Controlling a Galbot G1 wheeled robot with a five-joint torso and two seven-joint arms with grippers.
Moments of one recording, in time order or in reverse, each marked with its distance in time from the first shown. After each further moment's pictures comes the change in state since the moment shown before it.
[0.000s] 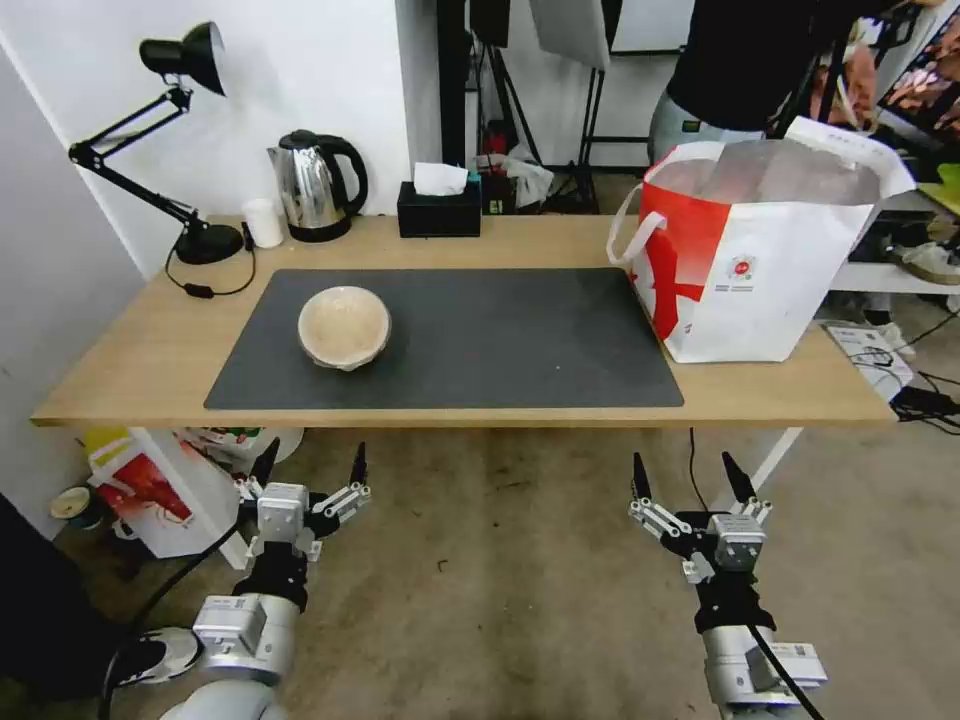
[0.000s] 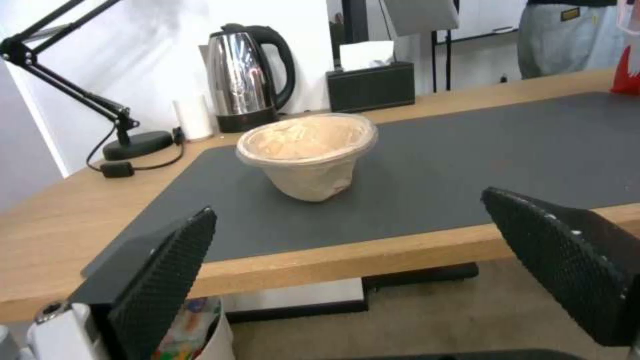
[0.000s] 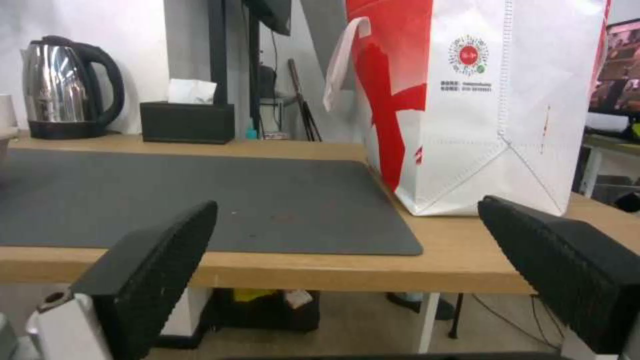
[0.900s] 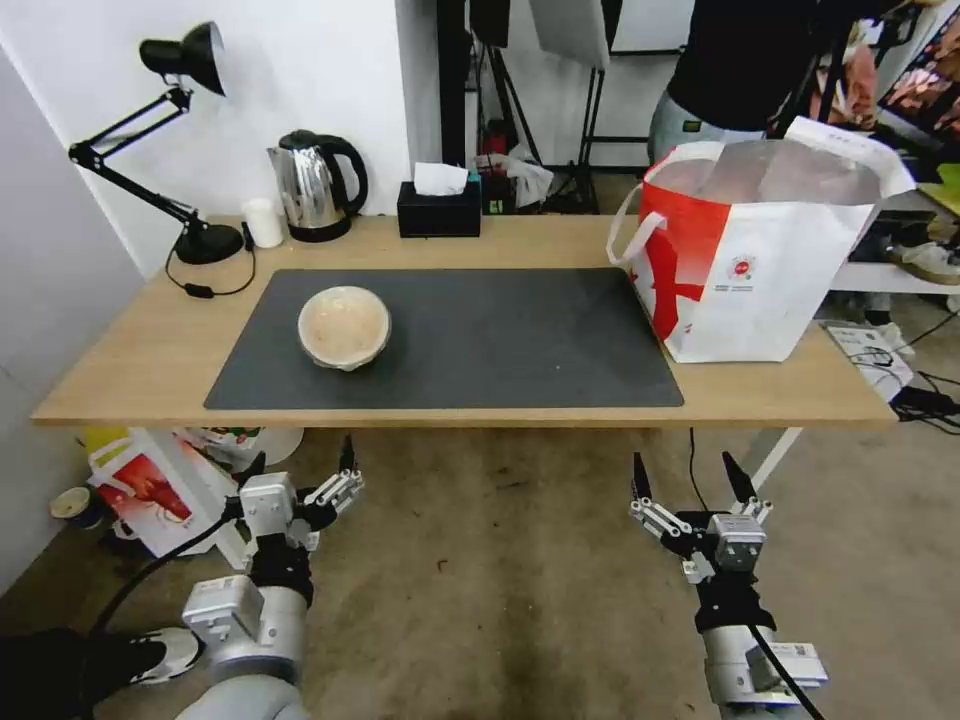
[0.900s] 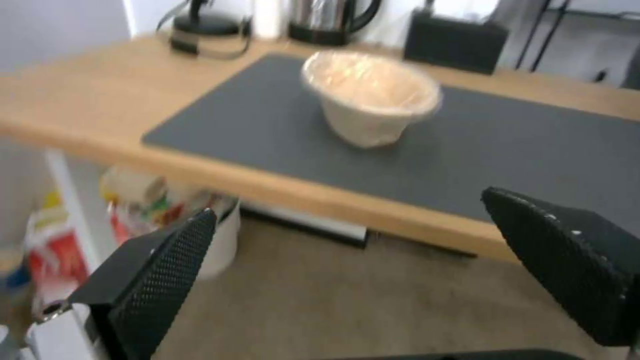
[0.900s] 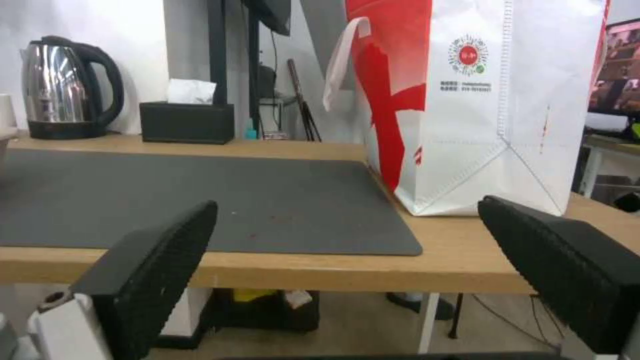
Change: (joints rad) left arm 0.007 -0.043 0.180 -0.189 -0.202 0.330 -0.415; right arm 0.000 0.000 0.000 0.000 0.000 0.000 0.000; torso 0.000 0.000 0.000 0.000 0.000
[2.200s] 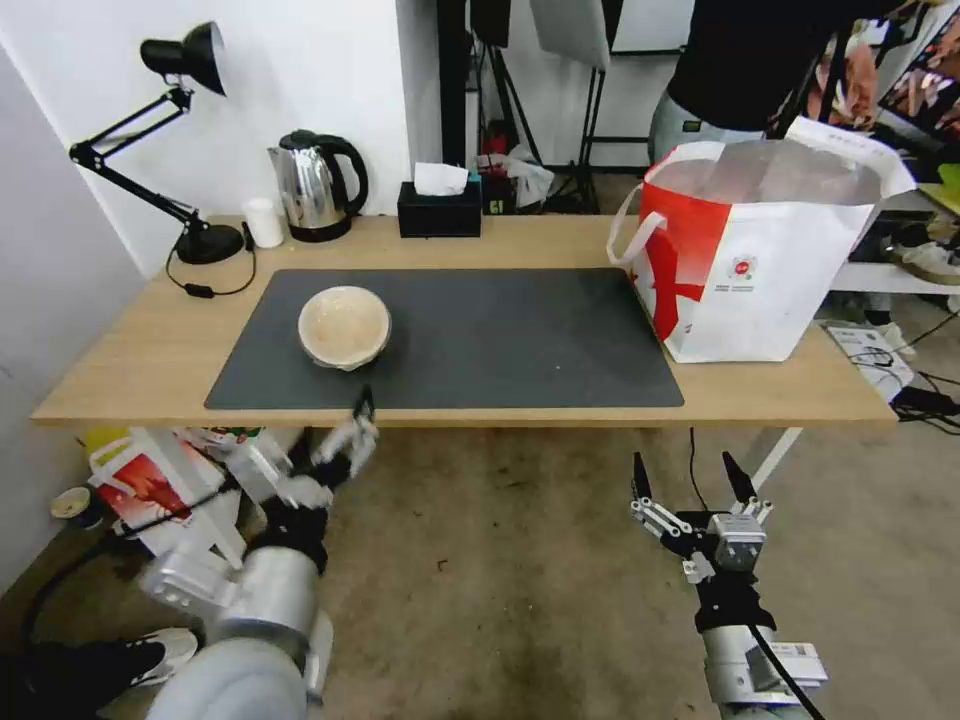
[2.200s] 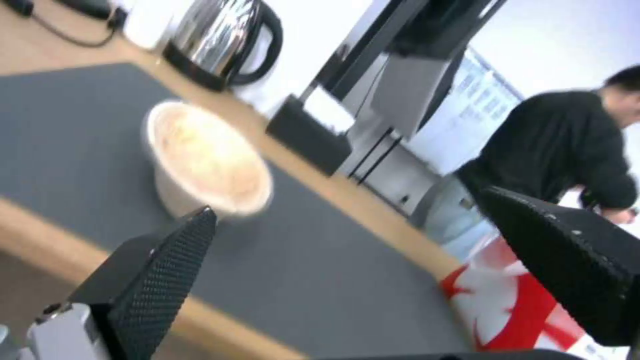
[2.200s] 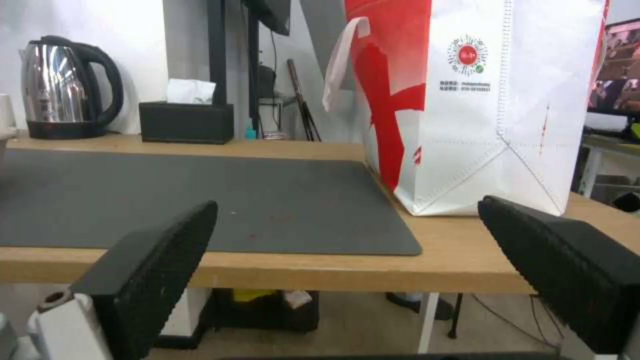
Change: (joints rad) left arm -0.144 0.061 -0.075 -0.013 -0.588 -0.158 0.138; right arm 0.000 0.000 0.000 0.000 0.000 0.000 0.000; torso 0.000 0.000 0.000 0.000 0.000
